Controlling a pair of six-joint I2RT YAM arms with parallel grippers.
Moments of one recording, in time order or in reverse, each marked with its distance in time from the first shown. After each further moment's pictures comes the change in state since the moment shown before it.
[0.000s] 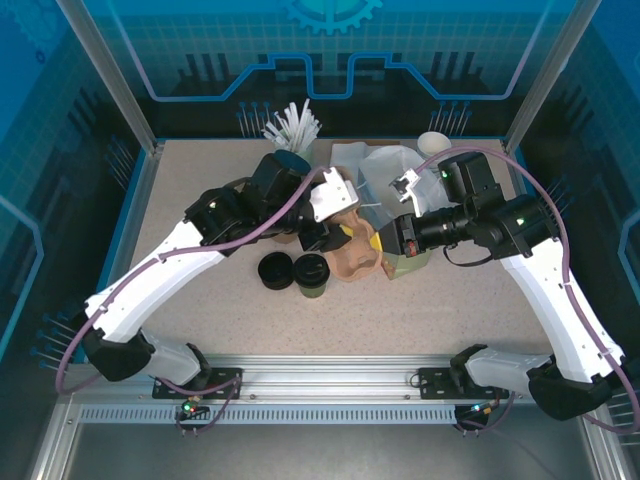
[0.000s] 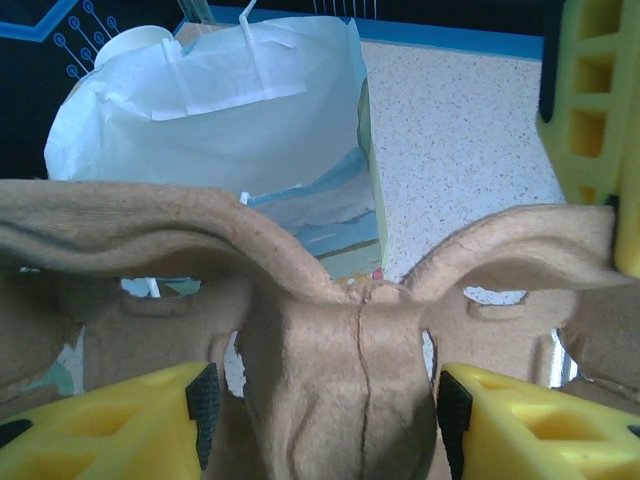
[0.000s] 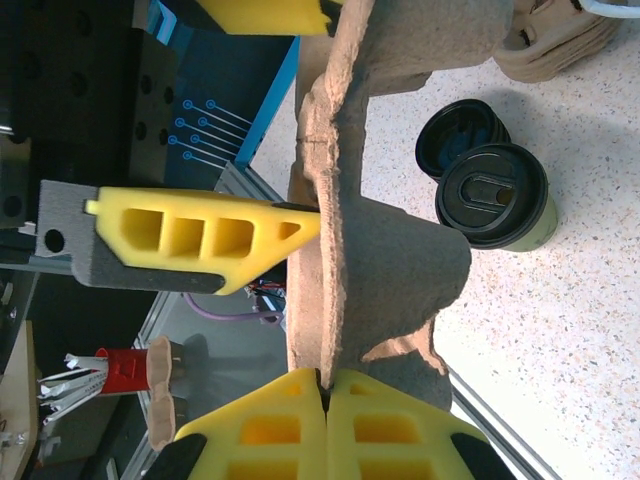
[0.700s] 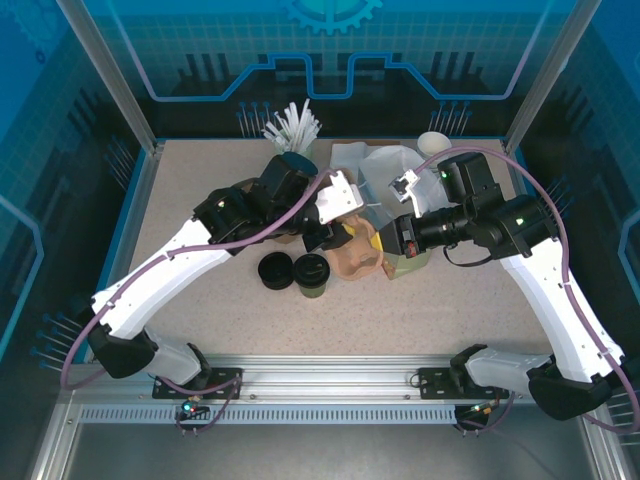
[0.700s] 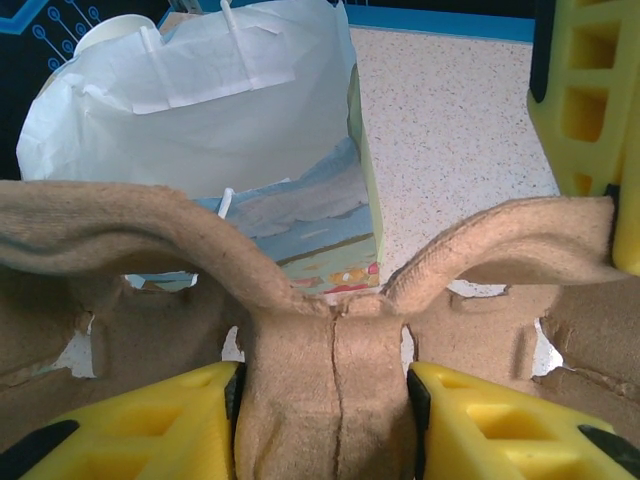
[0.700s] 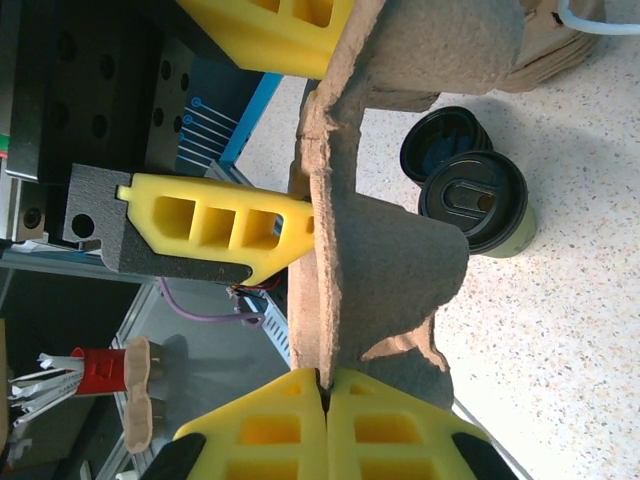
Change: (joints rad) left arm -0.006 0.022 -0.004 0.000 0.001 0.014; right arm -0.001 0.000 -0.002 -0.001 0.033 -0.040
